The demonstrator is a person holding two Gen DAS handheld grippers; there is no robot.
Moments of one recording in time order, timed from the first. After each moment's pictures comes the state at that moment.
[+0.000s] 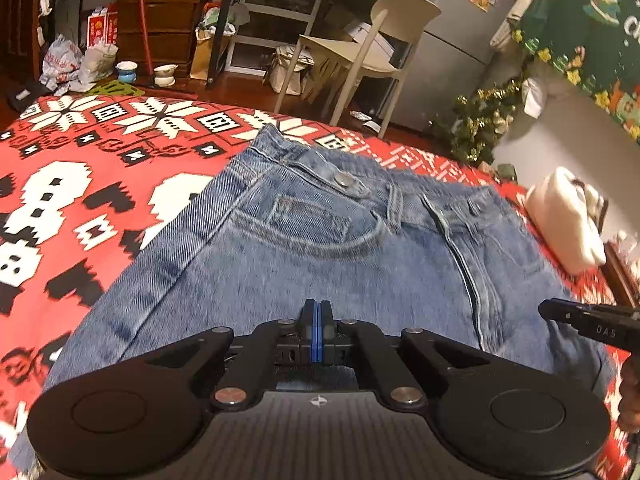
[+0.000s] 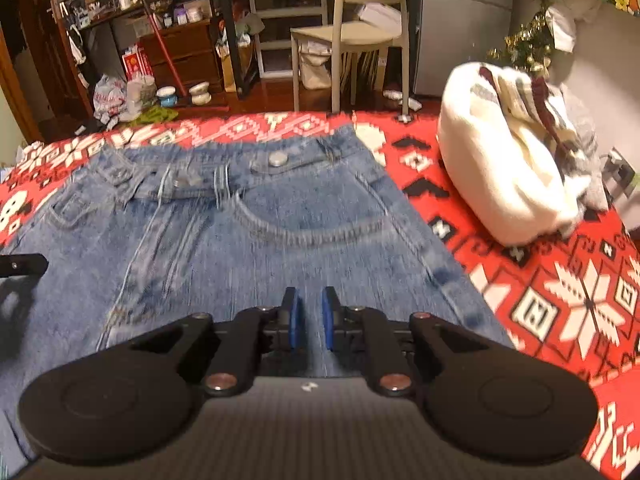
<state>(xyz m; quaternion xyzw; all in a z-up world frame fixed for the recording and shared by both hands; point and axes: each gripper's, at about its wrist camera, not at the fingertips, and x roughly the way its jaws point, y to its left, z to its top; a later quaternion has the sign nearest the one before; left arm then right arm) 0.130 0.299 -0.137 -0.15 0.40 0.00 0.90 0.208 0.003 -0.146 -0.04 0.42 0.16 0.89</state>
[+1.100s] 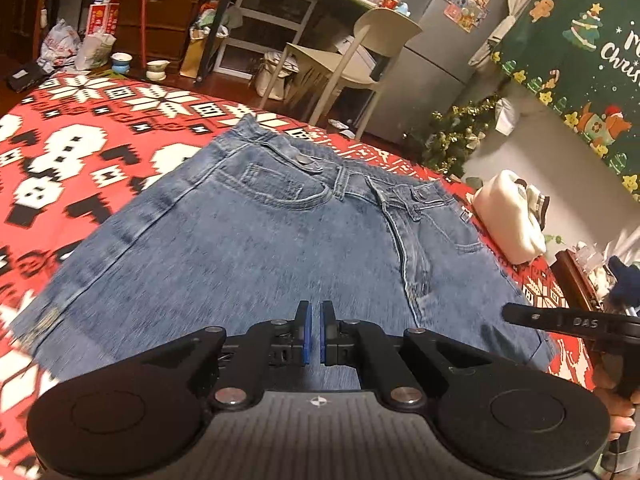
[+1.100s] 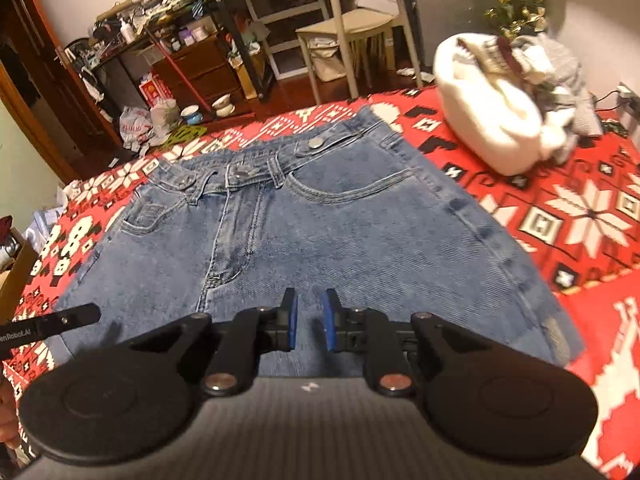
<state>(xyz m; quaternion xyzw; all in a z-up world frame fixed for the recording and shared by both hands) 0.075 0.282 -0.119 -0.20 0.38 -0.03 0.90 0.157 -0.015 -0.113 0.06 0.44 0.20 0.87</state>
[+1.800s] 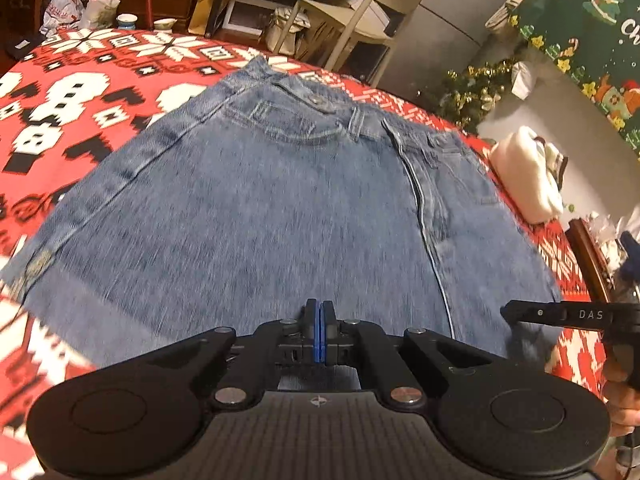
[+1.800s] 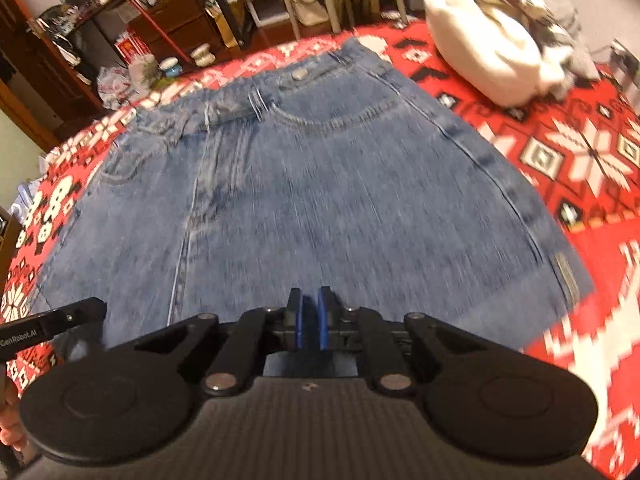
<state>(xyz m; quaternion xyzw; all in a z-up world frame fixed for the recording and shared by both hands) 0.059 0.275 -0.136 -0.20 0.45 -0.02 0.87 0.150 -0.013 -0.132 0.06 0.53 0.17 0.83</state>
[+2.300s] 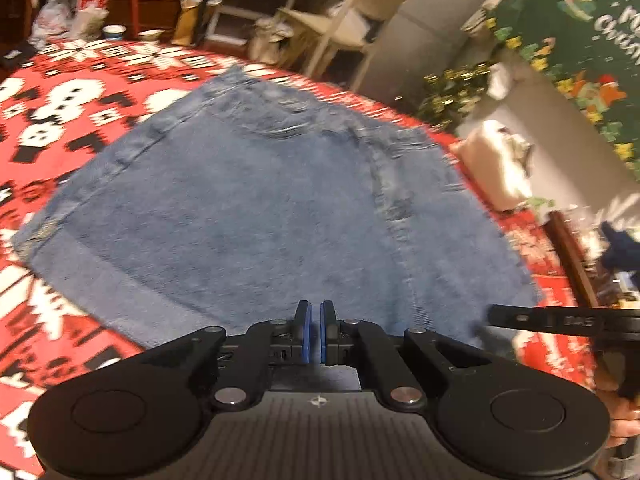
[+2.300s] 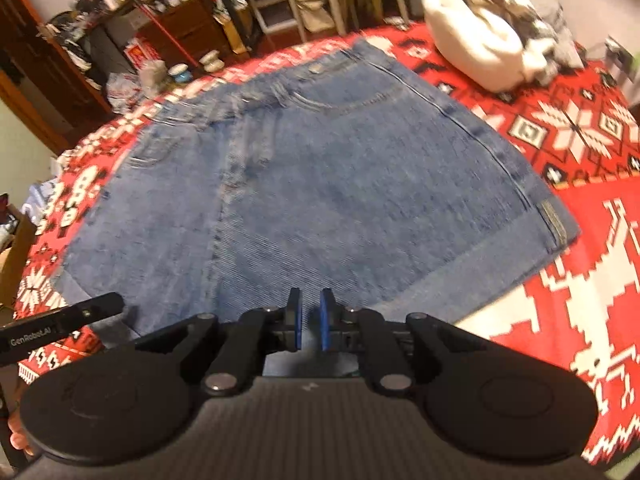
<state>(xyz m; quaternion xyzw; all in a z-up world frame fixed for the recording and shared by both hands) 0.030 0.255 -0.123 -0.21 0.42 -0.06 0.88 0.103 -0.006 -0.114 0.06 0.51 0.19 0.84</state>
